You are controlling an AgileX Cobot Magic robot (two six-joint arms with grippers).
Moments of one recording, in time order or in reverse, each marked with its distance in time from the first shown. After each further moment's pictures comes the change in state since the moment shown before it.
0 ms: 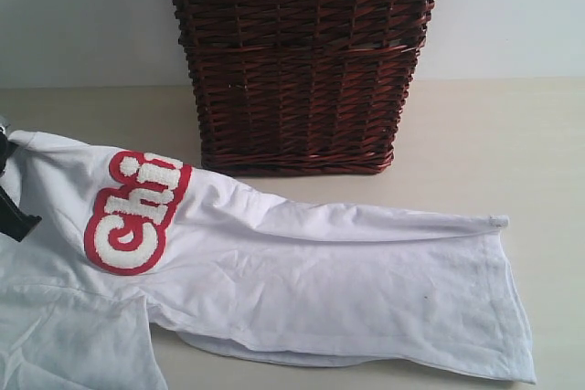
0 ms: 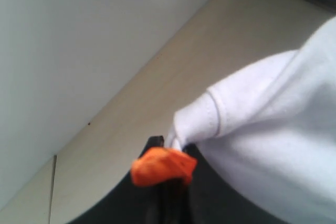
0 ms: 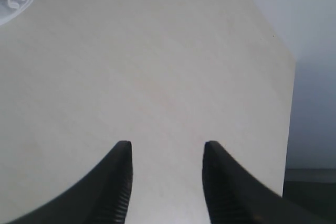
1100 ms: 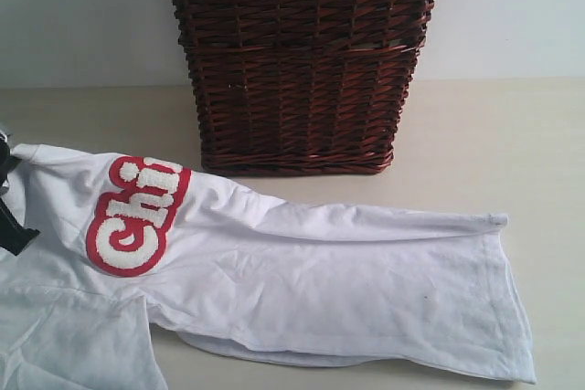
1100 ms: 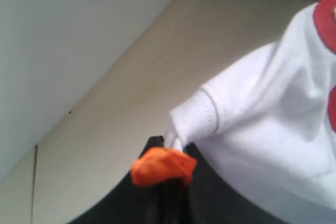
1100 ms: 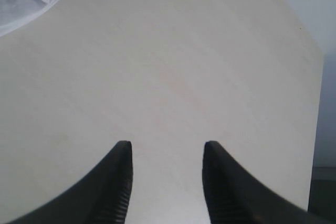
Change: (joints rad) left arm 0.000 -0.027 0.000 0.000 0.104 0.003; right arm 0.000 0.000 0.000 0.021 0.071 0.002
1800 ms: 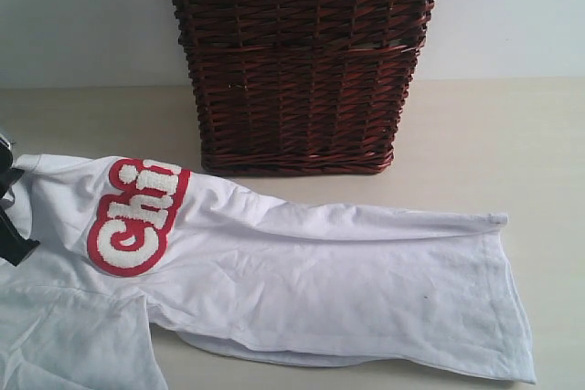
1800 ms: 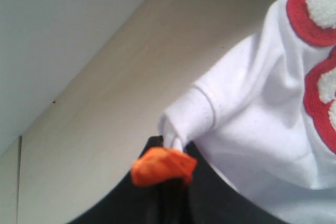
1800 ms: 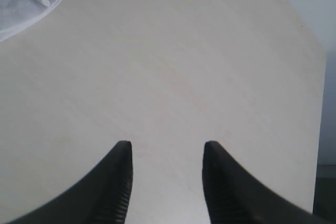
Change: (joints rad) left arm 0.000 0.000 0.000 -0.007 0.061 0.002; right arm 0.000 0.000 0.000 0.022 0.004 0.000
